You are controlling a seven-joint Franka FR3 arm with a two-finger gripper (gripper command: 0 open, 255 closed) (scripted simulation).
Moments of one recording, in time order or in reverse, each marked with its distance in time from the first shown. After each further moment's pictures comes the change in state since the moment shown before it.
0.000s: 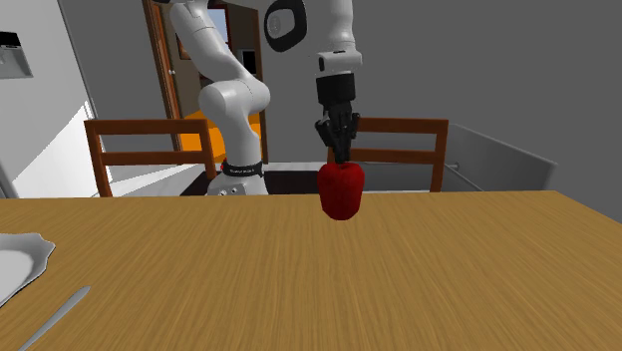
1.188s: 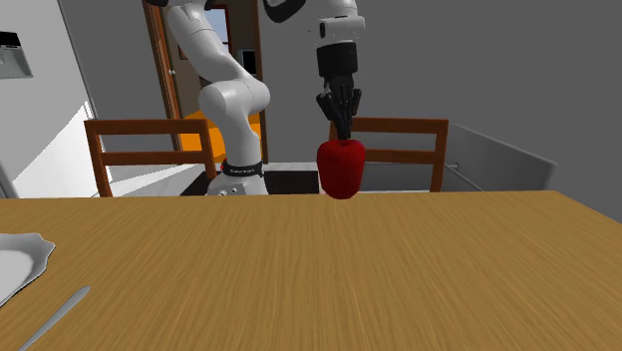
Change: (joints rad) arm 0.006 -0.057 0.027 0.098 0.020 -0.154 -0.003
